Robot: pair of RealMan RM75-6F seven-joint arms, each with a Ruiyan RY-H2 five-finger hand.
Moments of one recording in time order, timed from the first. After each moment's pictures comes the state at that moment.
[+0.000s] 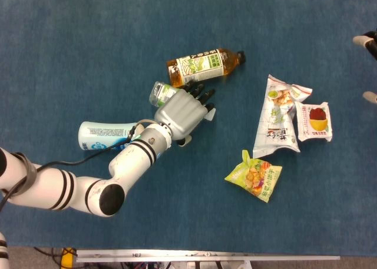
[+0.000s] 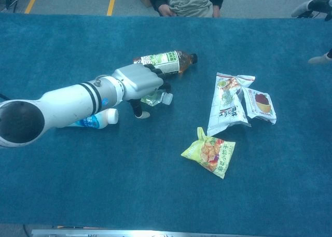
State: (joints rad) left arm -1.17 -1.57 -0.02 -1.72 0.56 0.89 0.89; right arm 0.55 -1.01 0.06 -1.72 -1.21 1.05 -0.23
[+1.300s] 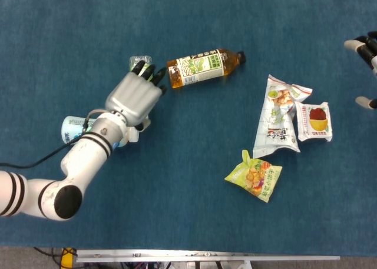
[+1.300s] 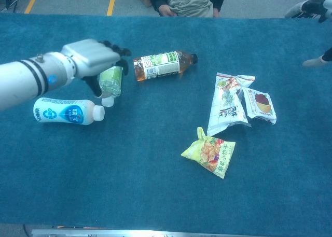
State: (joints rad) left arm -1.14 -1.32 0.05 -1.90 0.57 0.99 0.81; right arm 0.52 -1.00 0.09 -1.79 -1.23 1.05 -0.26
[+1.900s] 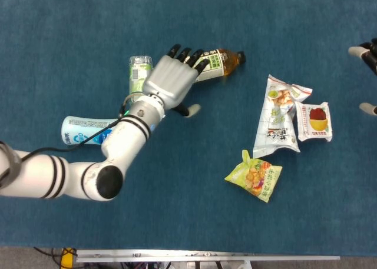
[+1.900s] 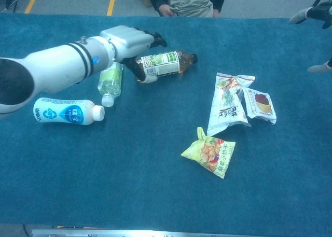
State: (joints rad) left arm -1.25 -1.46 -0.11 -1.77 0.39 0.95 0.77; right arm 0.49 -0.99 0.07 -1.78 -1.28 1.05 -0.21
